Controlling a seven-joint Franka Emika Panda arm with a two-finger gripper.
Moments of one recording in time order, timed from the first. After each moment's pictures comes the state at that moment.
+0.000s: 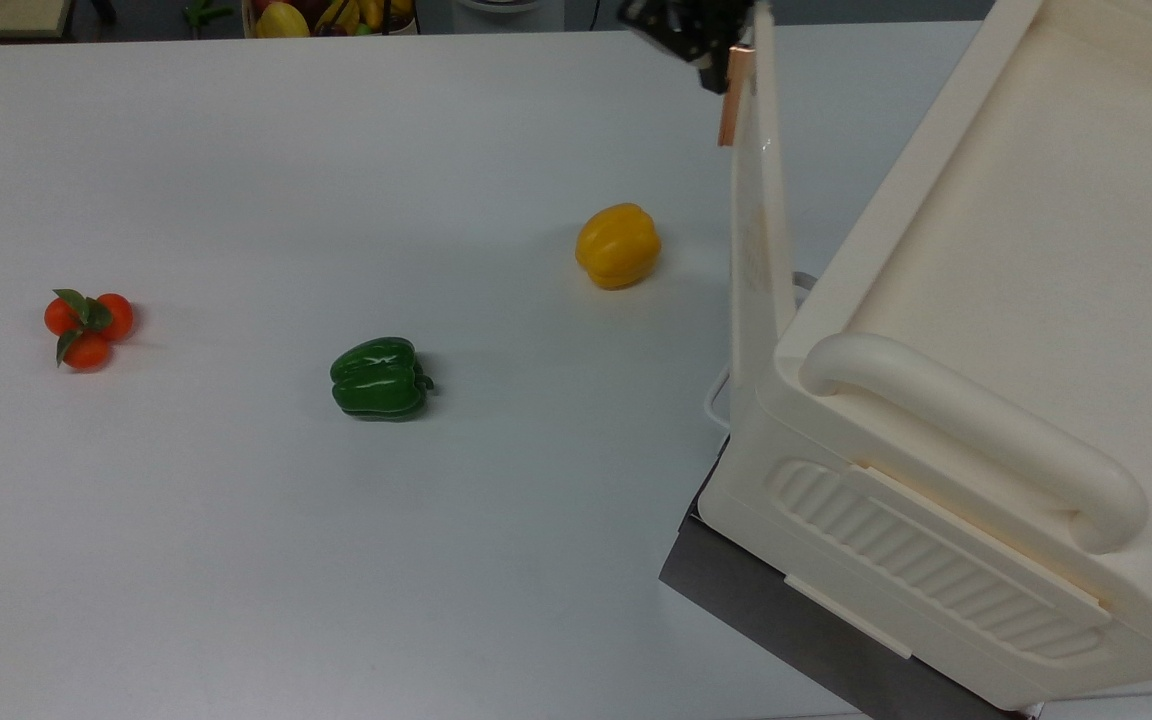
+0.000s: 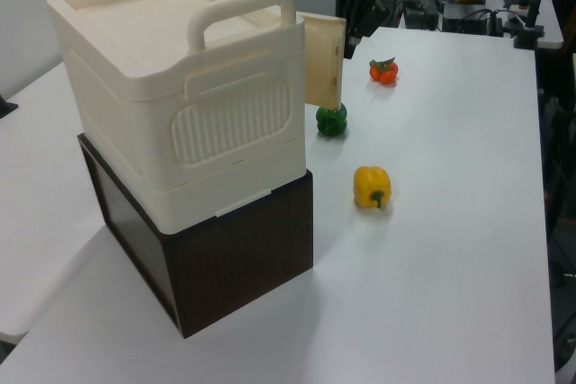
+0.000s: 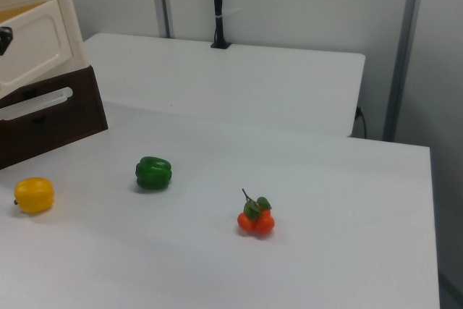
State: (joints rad) arm 0.03 0.06 0.26 -1.59 0.25 1.95 -0.57
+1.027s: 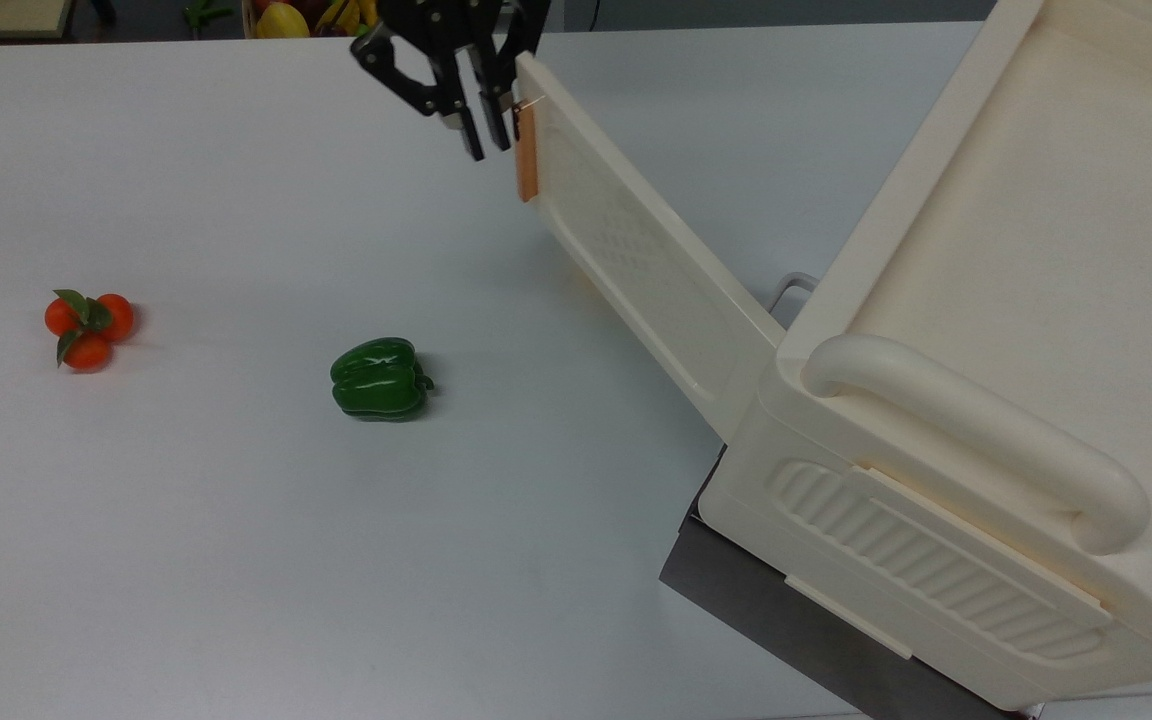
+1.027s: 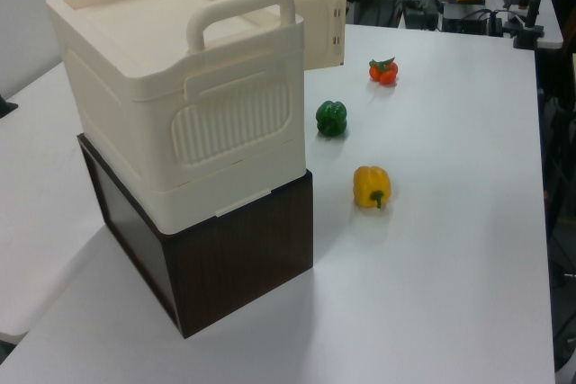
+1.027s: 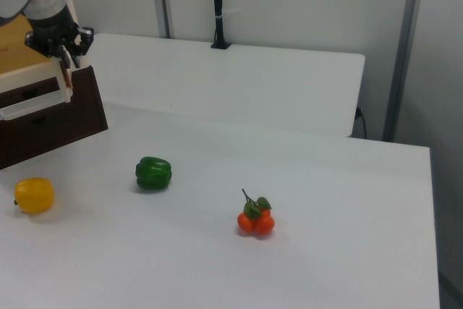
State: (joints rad) arm -0.01 0.07 0.06 -1.62 0.25 2.12 -0.57
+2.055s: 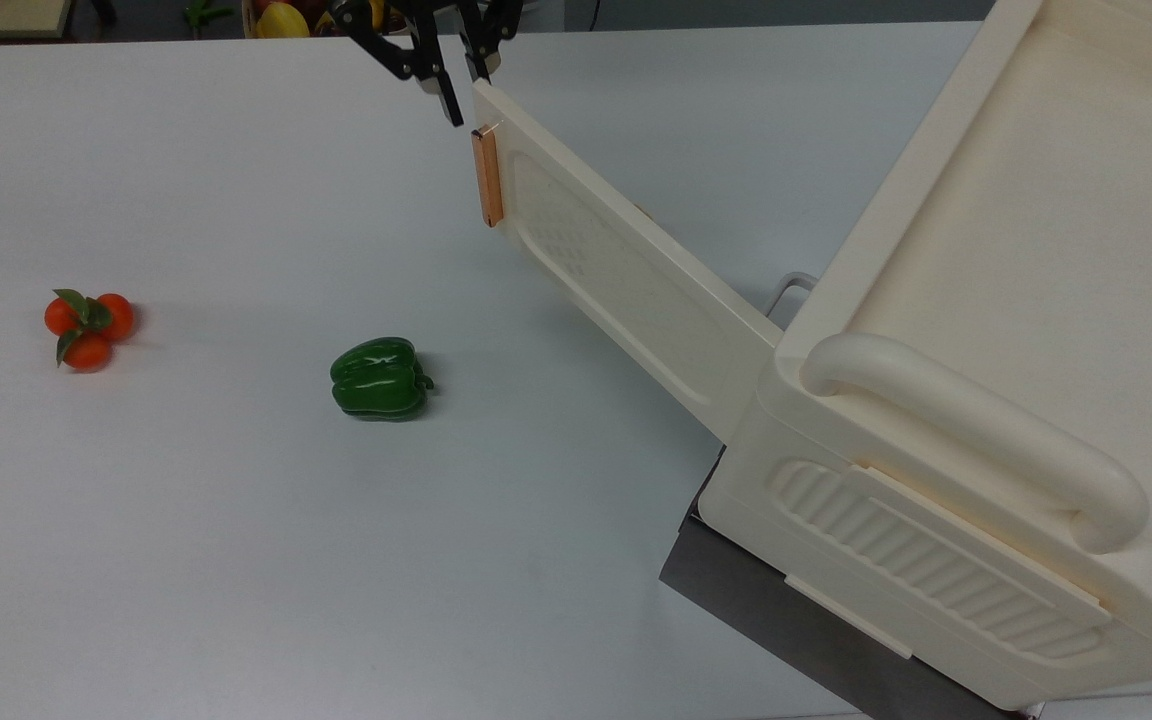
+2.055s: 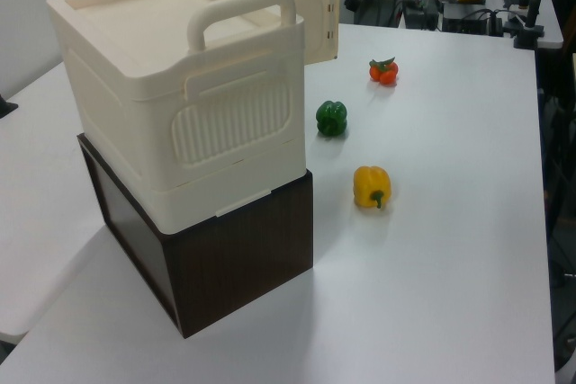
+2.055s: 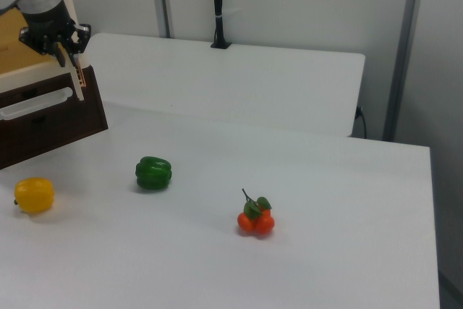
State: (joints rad) arm 0.01 0.04 0.02 -1.61 0.25 2.06 -0.56
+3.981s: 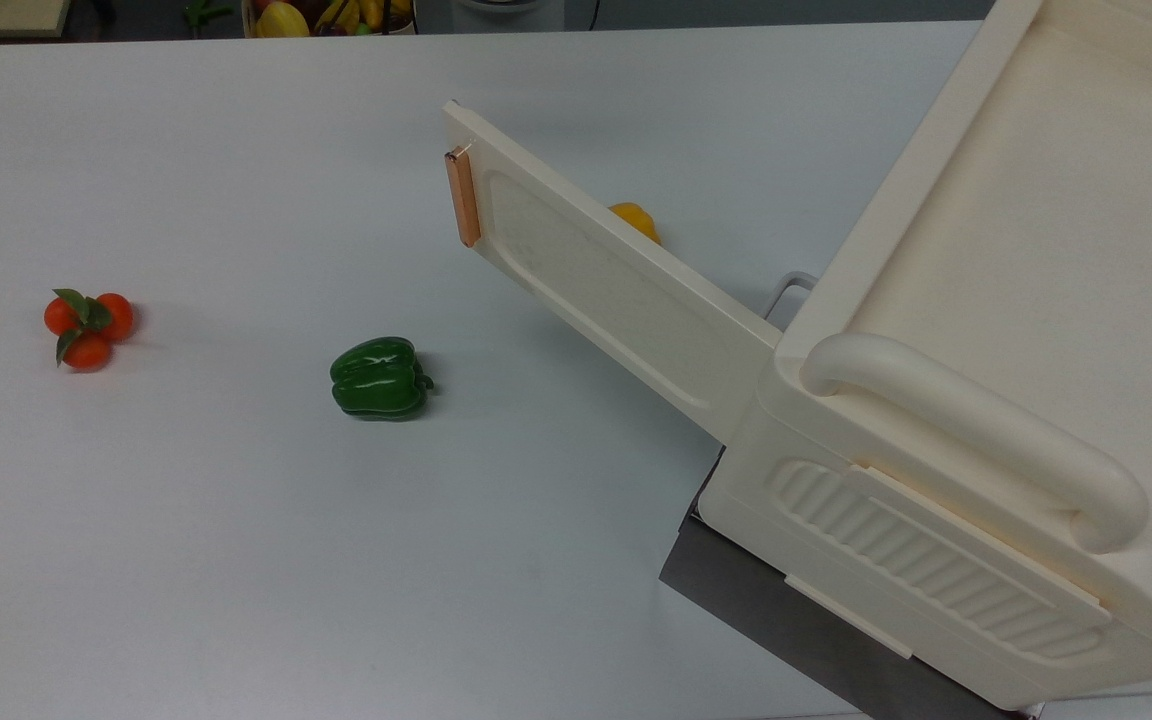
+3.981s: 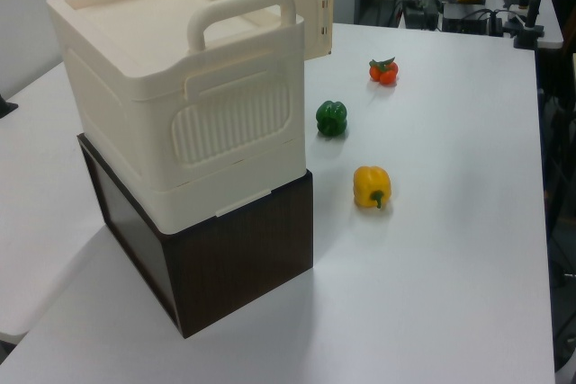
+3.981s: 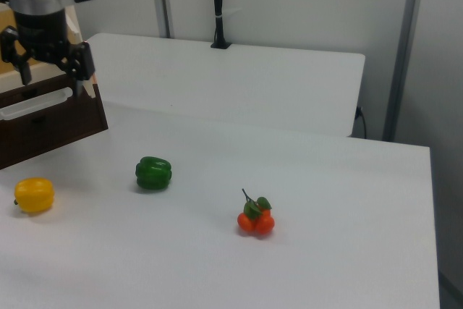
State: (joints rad) arm -0.01 -0.06 -0.11 -1.59 0.23 1.59 -0.39
